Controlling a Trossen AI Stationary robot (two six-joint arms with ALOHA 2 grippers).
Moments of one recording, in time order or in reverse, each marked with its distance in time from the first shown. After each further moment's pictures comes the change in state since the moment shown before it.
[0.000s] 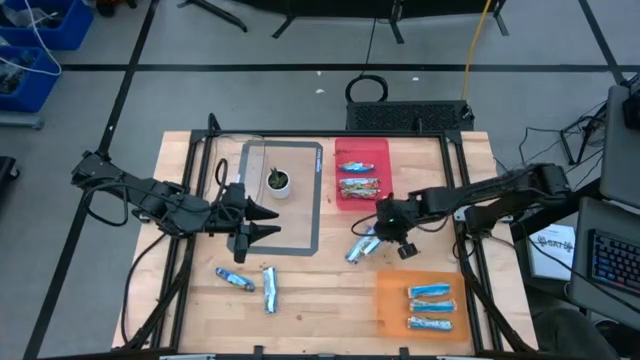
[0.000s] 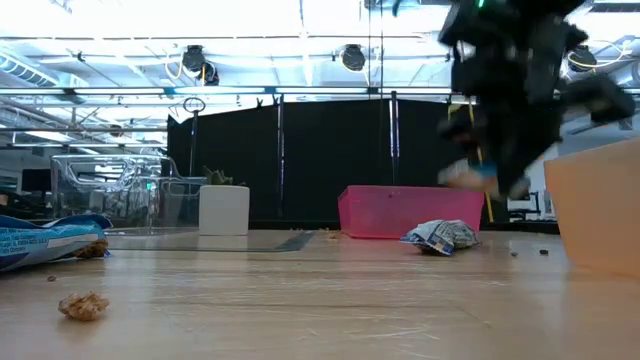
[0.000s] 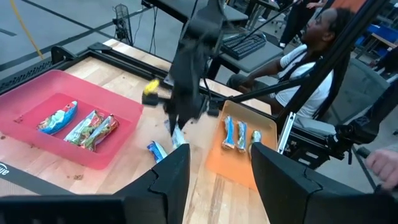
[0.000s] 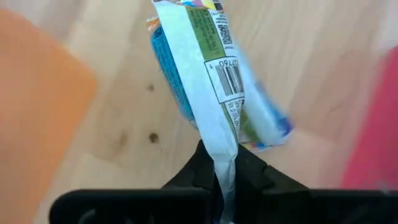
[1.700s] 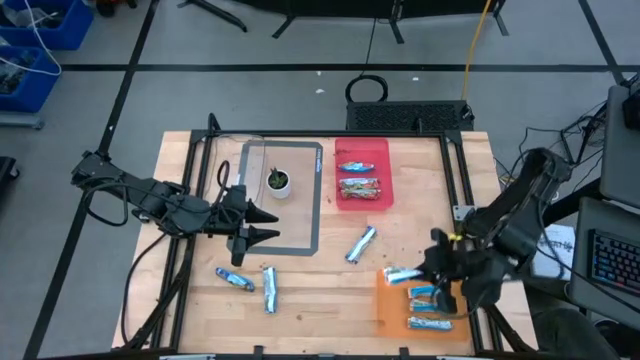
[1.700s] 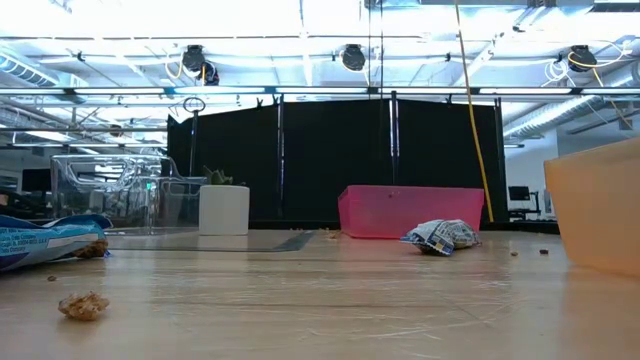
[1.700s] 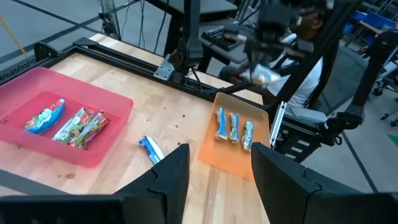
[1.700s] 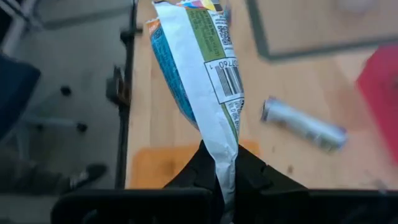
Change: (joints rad) left arm 0.000 0.000 0.000 -0.007 0.053 0.026; right arm 0.845 -0.158 0.476 -0.404 0.662 1.185
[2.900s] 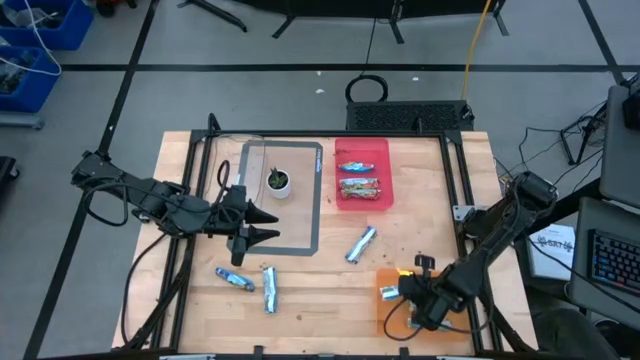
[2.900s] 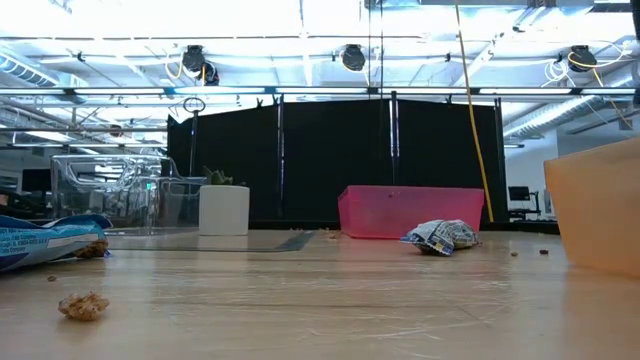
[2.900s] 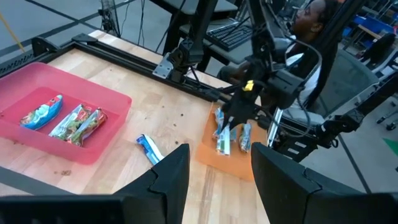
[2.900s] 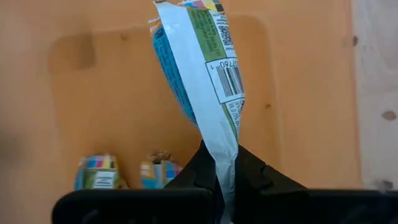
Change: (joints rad) left arm 0.000 0.000 0.000 0.000 0.003 -0.026; right arm -0.025 0.366 -0.265 0.159 -0.307 0.139
